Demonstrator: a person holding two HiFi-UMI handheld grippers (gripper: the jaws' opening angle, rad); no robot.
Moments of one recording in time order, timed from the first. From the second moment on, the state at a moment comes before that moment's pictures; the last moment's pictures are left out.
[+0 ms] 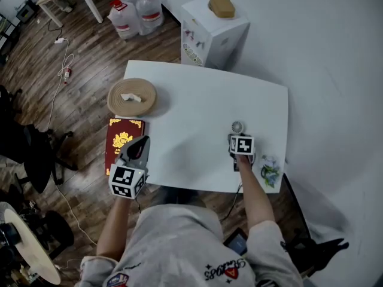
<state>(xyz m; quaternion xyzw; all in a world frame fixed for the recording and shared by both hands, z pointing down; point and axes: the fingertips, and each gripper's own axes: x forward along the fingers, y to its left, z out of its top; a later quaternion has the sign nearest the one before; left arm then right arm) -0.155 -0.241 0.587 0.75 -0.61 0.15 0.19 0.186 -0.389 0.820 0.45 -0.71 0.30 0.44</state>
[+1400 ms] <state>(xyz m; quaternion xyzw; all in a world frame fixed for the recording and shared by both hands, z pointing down) -0.073 -0.276 0.534 0.83 -0.53 0.12 0.13 0.185 -0.363 0.581 0.46 -0.84 0.18 0.23</state>
